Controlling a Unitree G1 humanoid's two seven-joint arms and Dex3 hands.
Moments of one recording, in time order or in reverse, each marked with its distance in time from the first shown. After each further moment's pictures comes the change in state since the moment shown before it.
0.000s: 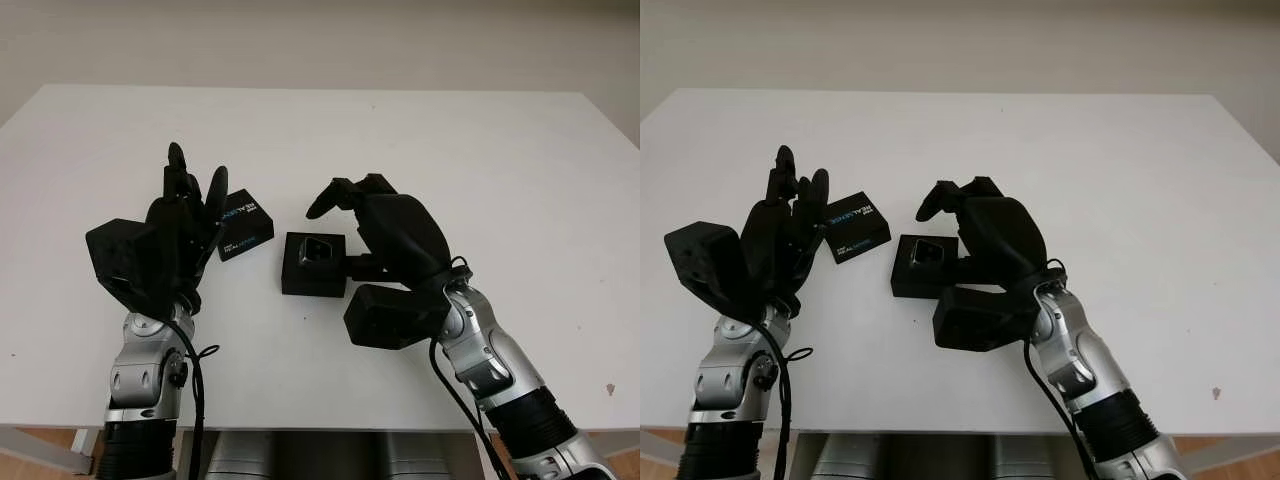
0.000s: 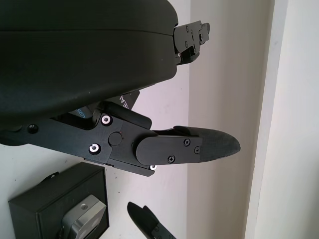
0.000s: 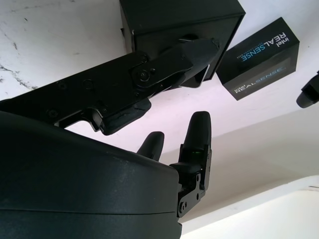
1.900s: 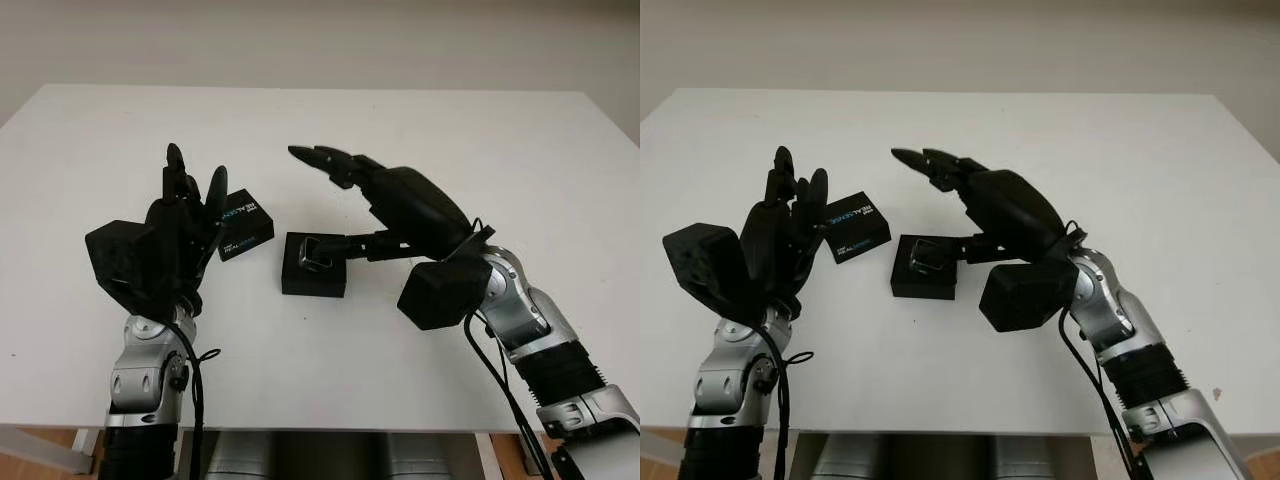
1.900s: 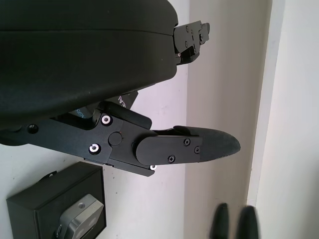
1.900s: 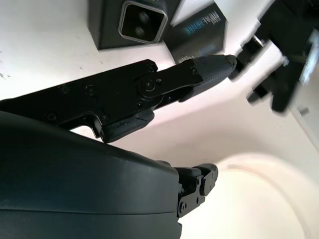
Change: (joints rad) left arm 0.011 -0.004 0.000 -0.022 -0.002 0.001 0.012; right arm -0.152 -0.118 -0.125 0.102 0.353 -0.354 0.159
